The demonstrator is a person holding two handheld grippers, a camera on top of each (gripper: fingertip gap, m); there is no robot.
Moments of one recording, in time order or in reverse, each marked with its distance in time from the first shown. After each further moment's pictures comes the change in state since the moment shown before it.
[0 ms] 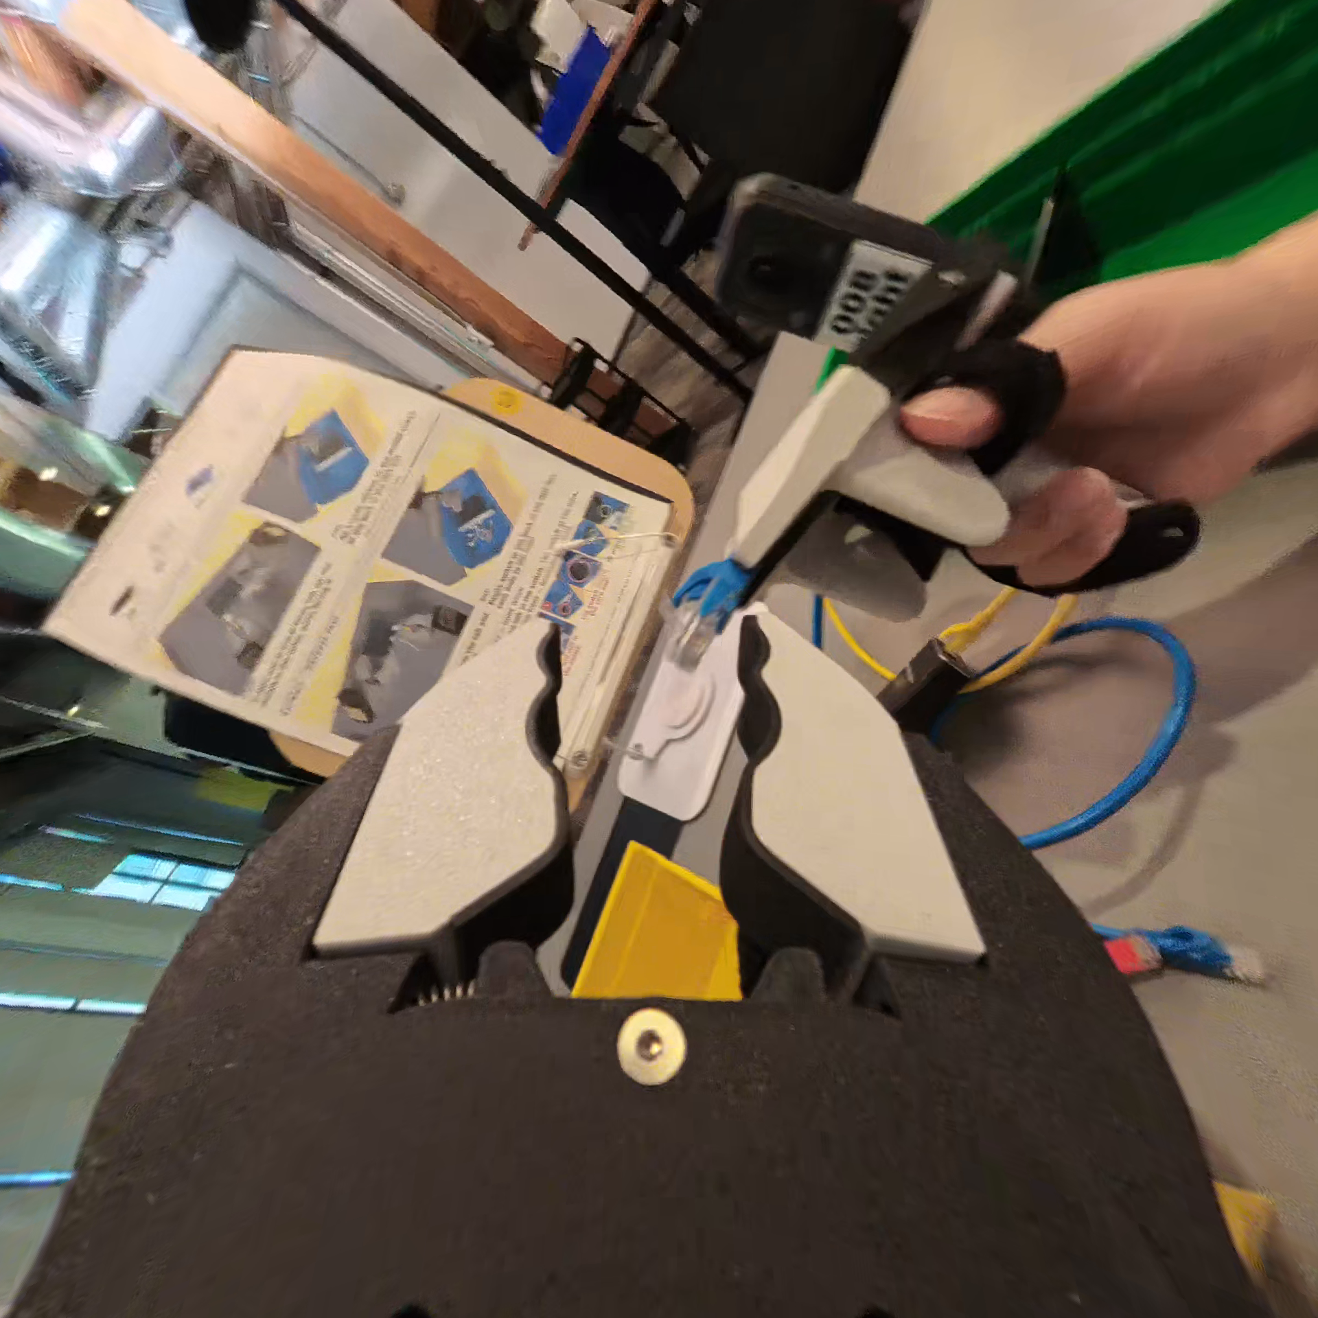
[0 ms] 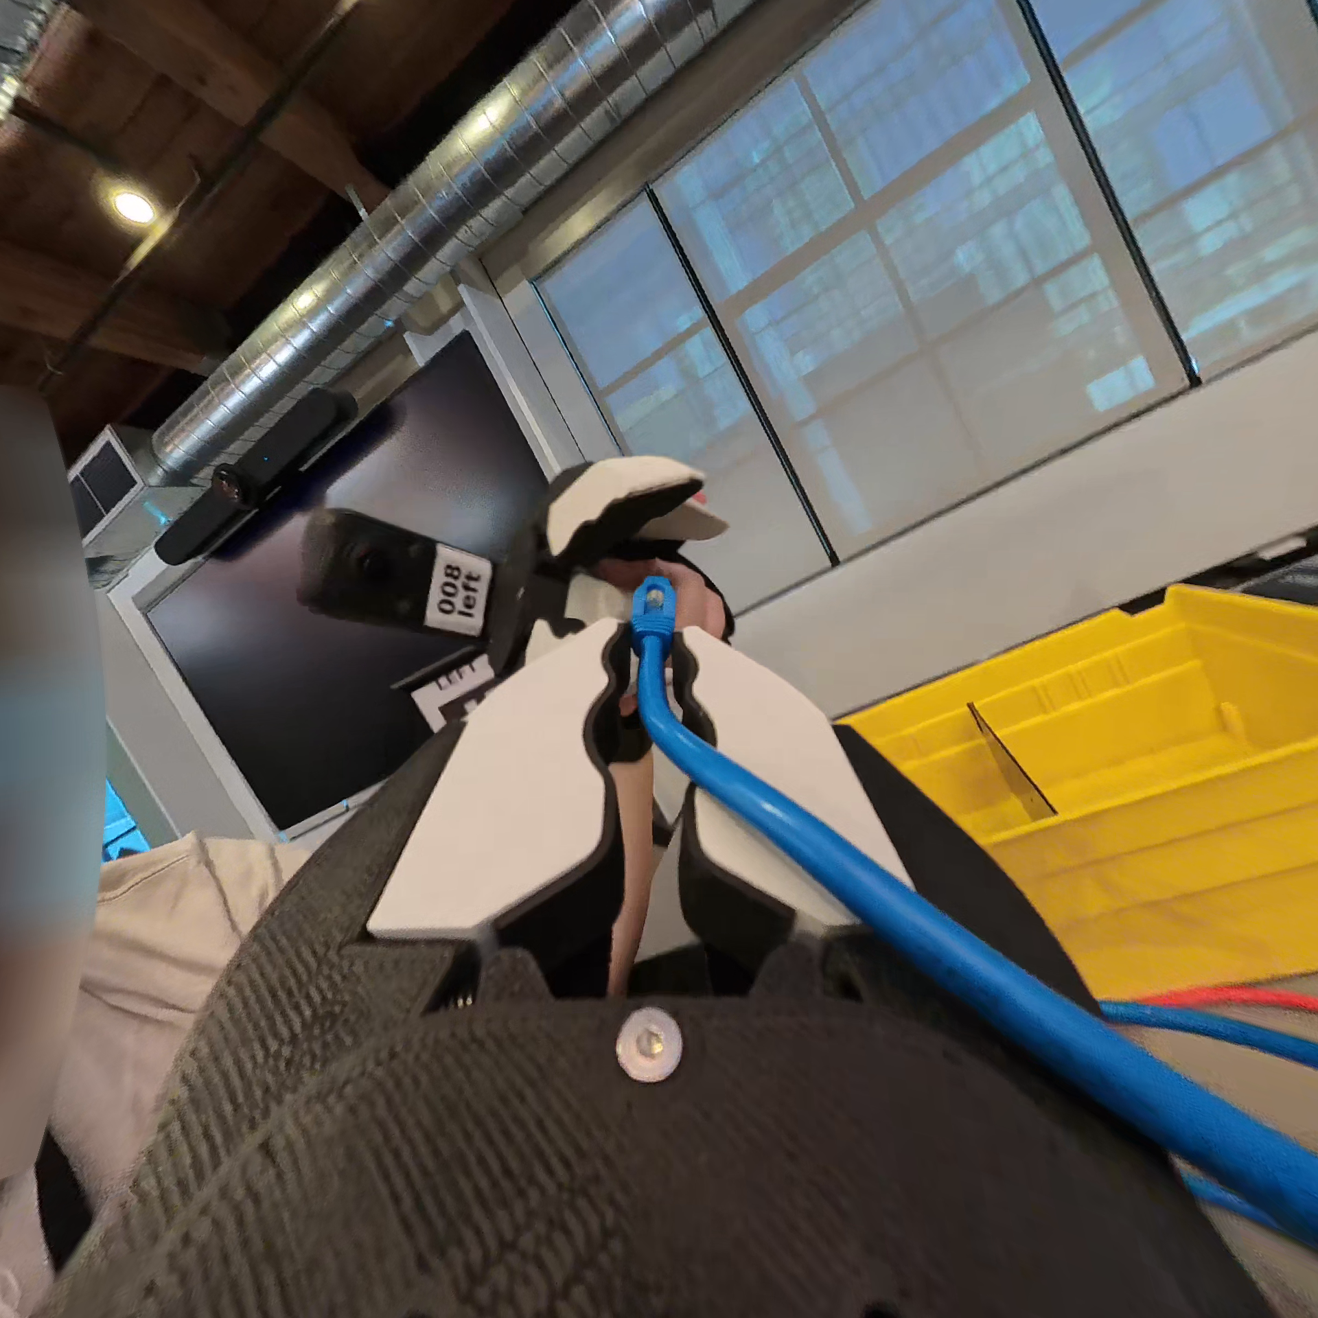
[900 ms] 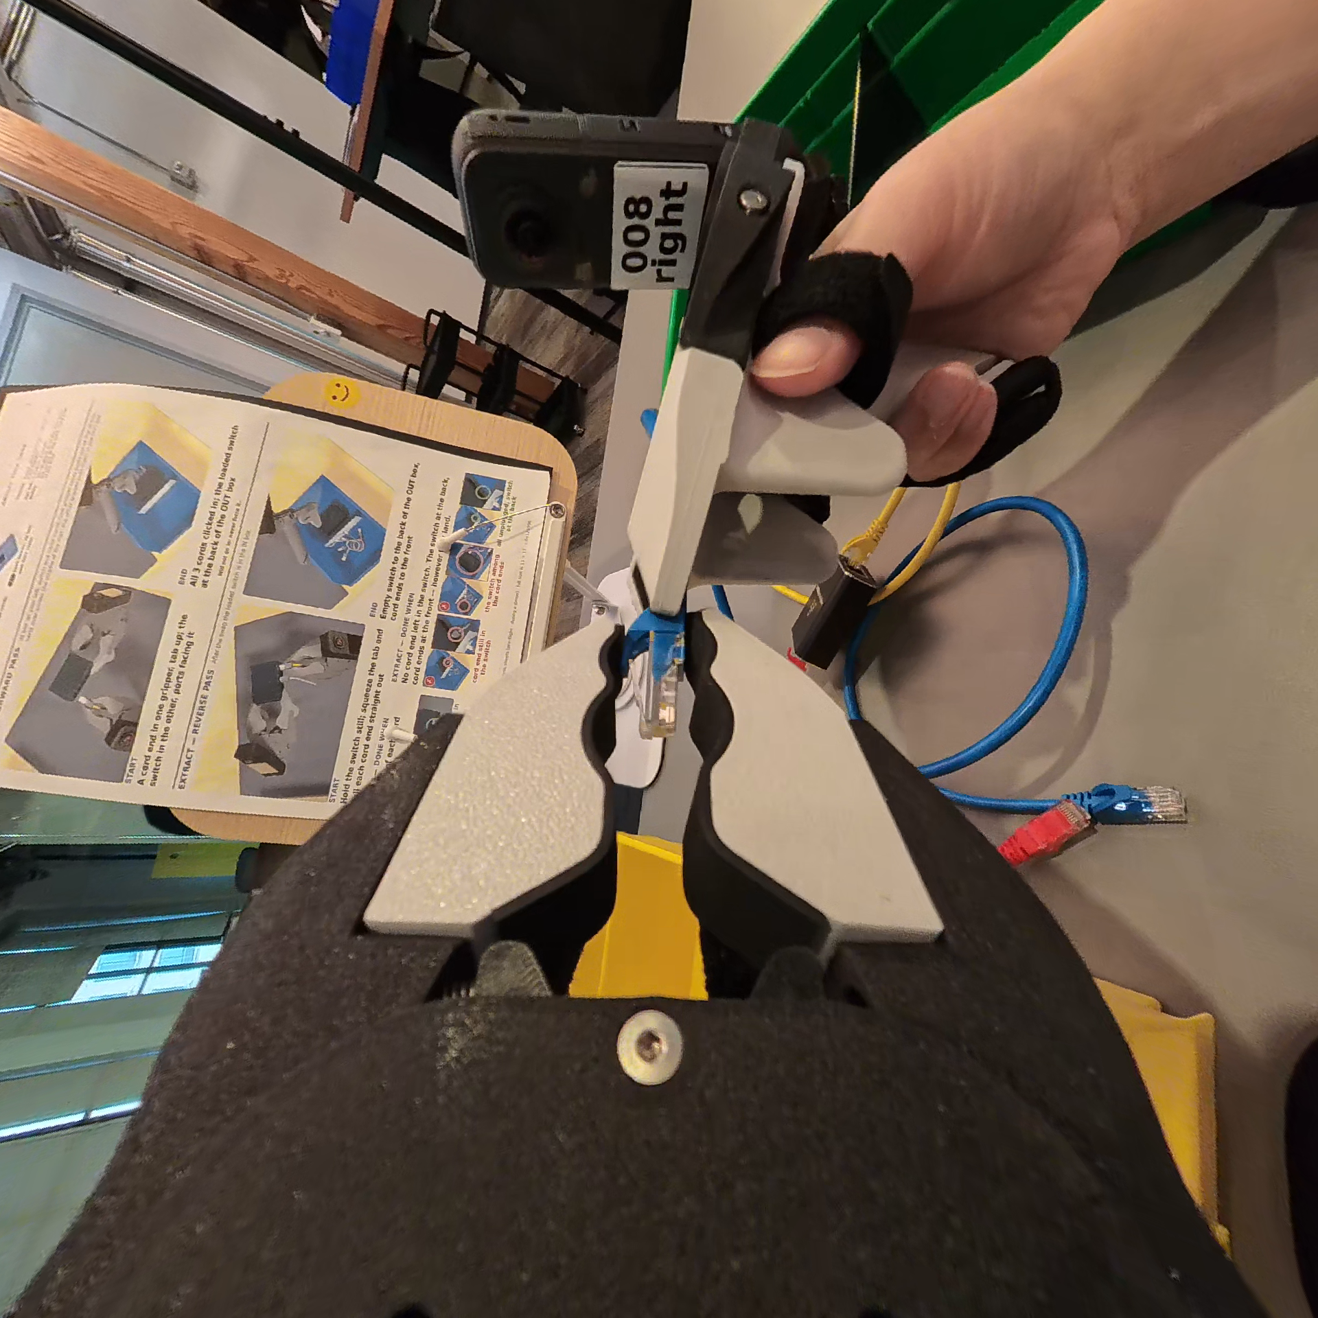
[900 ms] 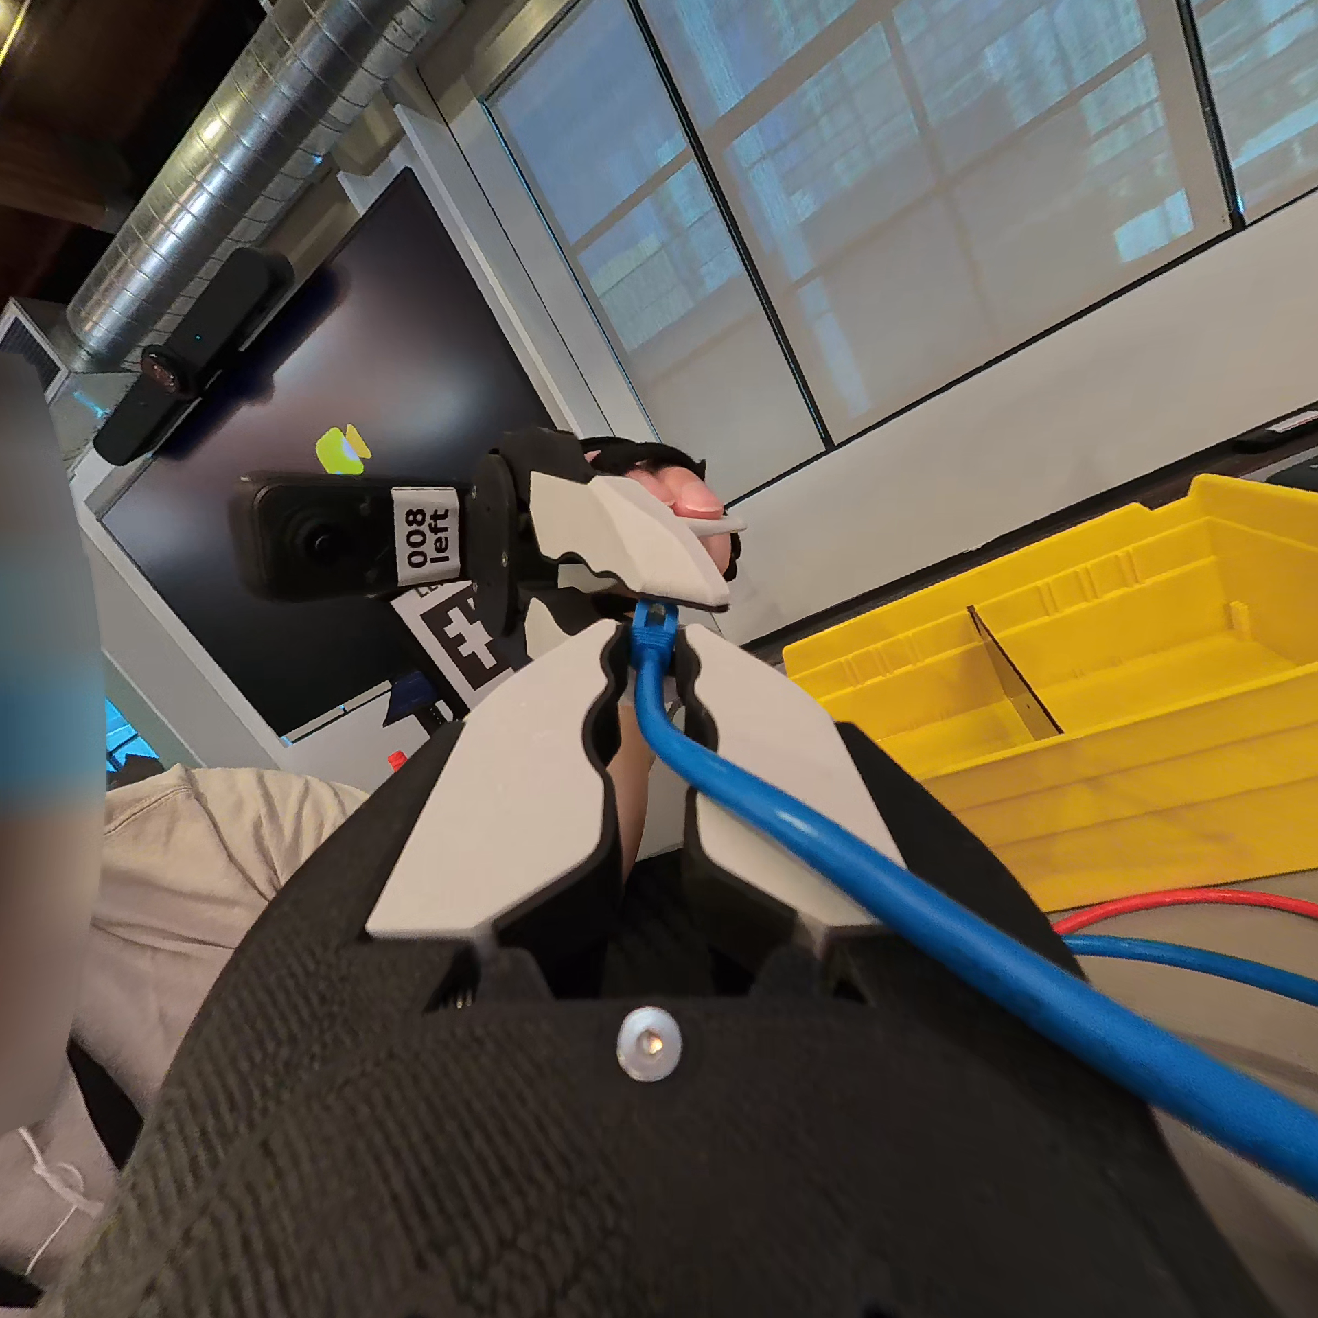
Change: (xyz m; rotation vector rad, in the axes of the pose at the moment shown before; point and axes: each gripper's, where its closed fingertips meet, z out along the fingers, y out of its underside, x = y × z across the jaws) left arm 0.038 0.016 0.006 -0.069 0.199 0.140; right arm 0.004 0.027 0.008 -0.188 0.029 0.010
